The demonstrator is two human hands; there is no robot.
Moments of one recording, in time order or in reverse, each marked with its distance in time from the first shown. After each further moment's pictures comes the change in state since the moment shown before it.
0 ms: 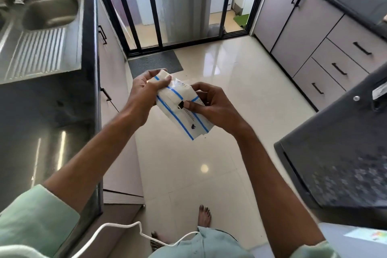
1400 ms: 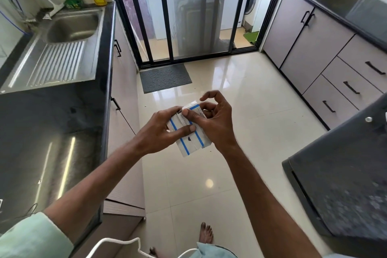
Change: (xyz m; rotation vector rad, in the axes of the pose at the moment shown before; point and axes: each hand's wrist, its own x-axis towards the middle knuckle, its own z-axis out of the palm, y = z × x) left_hand -0.033 -0.027 -0.003 0.638 -0.394 0.518; right_hand 0.002 0.005 0.019 0.146 0.311 -0.064
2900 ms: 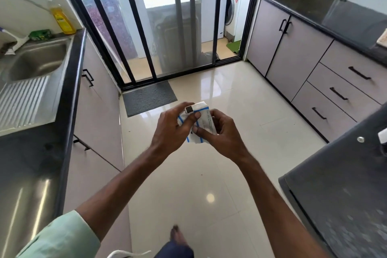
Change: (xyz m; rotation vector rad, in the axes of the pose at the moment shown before) left_hand 0.217 -0.007 0.083 0.079 0.302 0.076; right_hand 0.127 0.045 -0.156 -0.186 -0.037 -0.034
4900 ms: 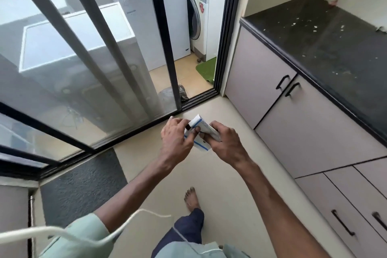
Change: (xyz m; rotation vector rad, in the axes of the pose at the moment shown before) left_hand 0.965 -0.345 0.432 0.289 -0.340 -0.312; right_hand 0.939 0.307 -0.444 -0.566 0.094 0.235
